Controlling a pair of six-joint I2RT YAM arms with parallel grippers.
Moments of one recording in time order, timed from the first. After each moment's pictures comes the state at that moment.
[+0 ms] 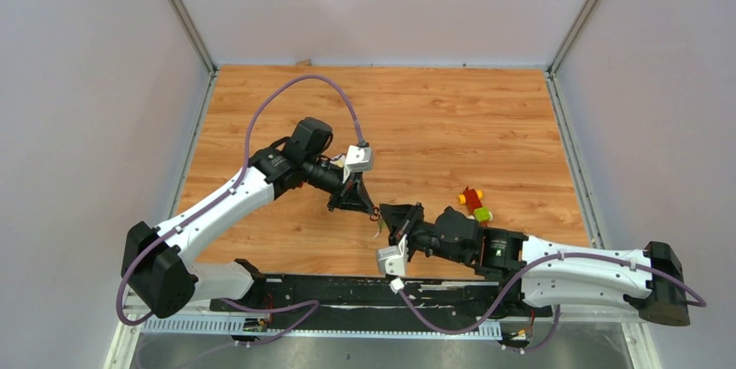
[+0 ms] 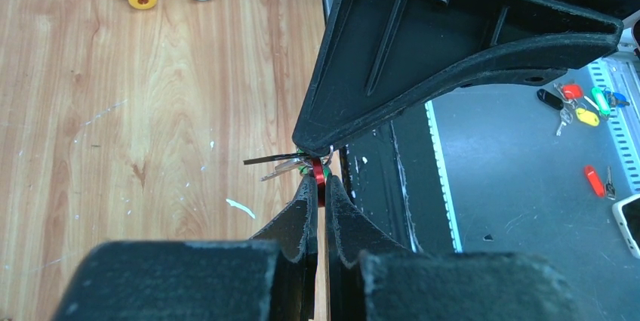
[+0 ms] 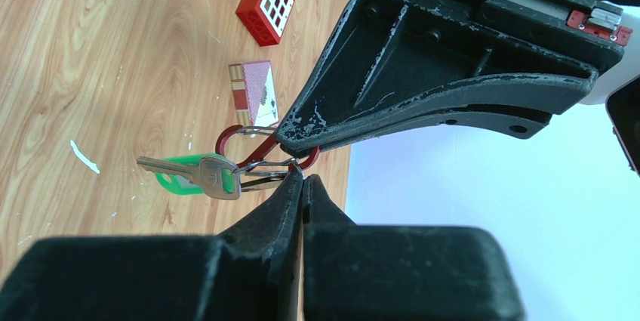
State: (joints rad) left arm -0.68 1.25 1.02 -0.56 1.03 0.39; right arm 1.31 0.86 0.58 0.02 0.15 -1.18
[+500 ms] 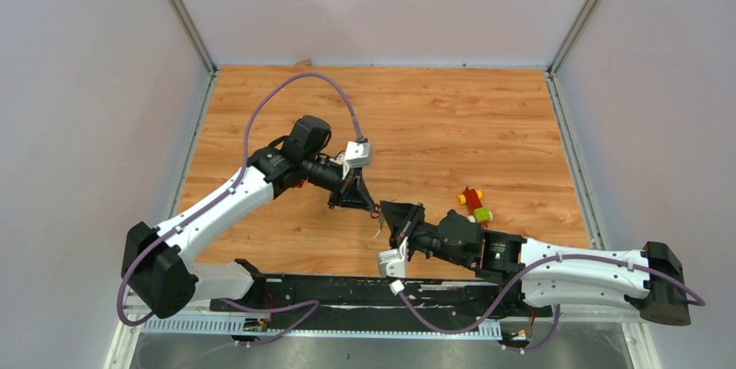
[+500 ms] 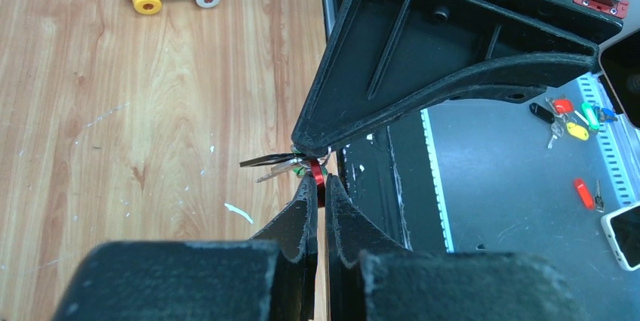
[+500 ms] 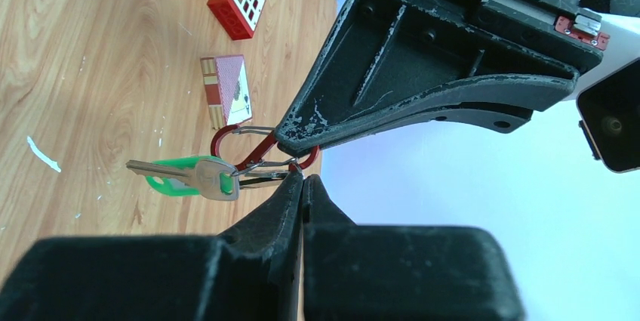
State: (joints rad) left arm -0.67 1.25 1.02 -0.53 1.04 0.34; right arm 1.32 0.85 0.52 0.12 0.19 -1.25
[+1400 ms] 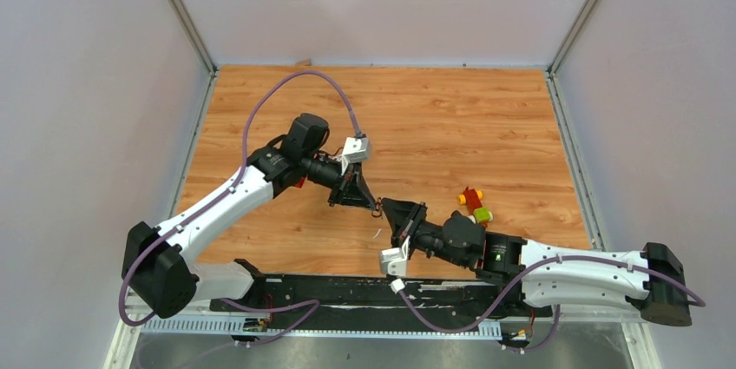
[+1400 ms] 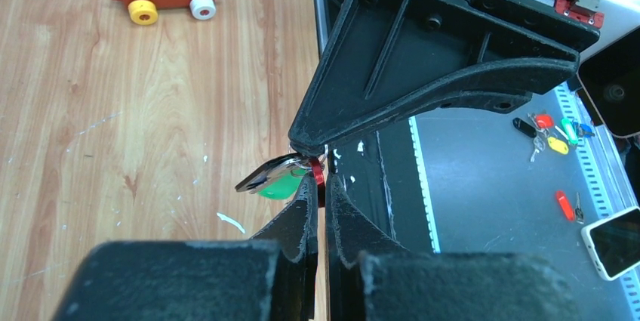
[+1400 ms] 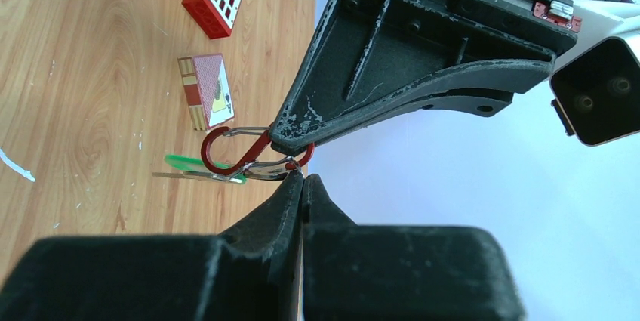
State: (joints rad) left arm -0.65 1.25 1.02 -0.46 1.08 0.27; right arm 1.32 0.84 0.49 0.21 0.22 -1.27
